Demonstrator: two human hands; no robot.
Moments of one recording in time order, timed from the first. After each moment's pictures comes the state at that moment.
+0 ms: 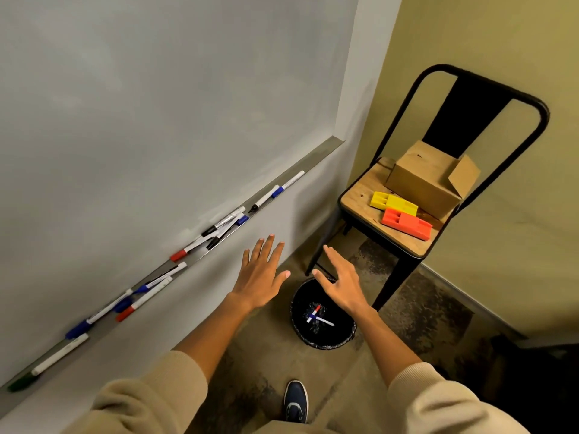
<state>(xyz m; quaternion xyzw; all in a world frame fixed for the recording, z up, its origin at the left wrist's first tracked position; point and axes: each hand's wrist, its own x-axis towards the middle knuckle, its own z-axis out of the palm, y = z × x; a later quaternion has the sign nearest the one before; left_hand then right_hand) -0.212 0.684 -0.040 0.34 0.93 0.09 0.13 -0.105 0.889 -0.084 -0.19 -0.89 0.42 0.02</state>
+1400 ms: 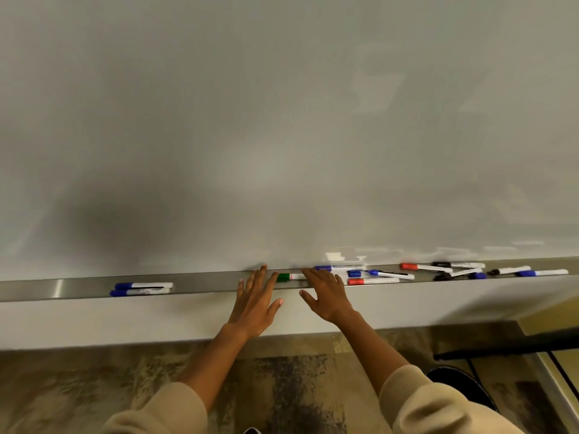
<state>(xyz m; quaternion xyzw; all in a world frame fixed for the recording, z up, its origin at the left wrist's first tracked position) -0.096 0.207 -0.048 -0.06 0.99 0.14 0.08 -0.193 0.397 -0.065 0.27 -0.94 0.17 -0.14</state>
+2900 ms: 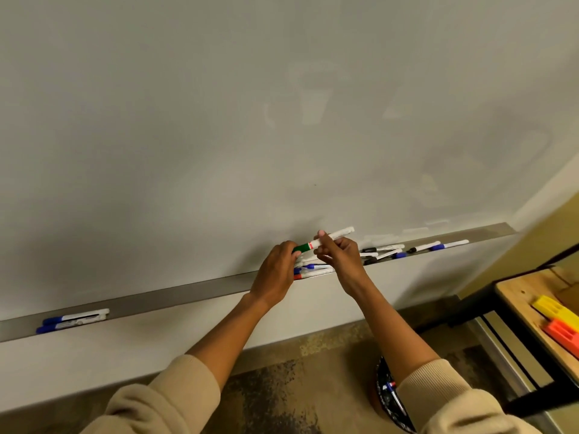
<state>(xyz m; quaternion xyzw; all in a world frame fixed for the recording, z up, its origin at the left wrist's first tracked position) -0.161 0.375 0.053 0.07 0.92 0.36 -0.10 -0.201 0.540 0.078 -0.04 -0.66 0.74 -0.09</state>
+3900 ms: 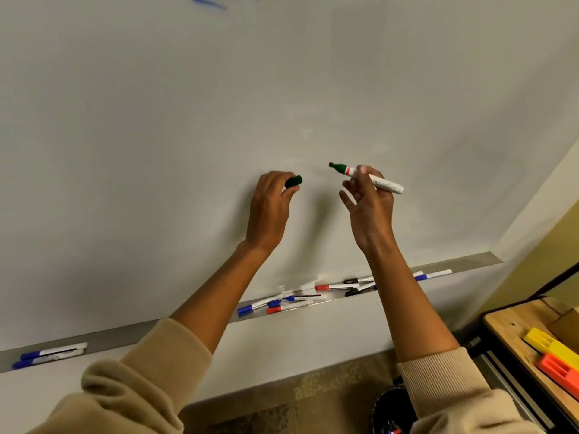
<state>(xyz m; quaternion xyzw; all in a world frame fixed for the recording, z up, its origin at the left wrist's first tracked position) -0.232 0.431 0.226 0.14 0.81 0.37 -0.43 -0.242 0.610 0.243 0.07 -0.47 0.87 0.10</state>
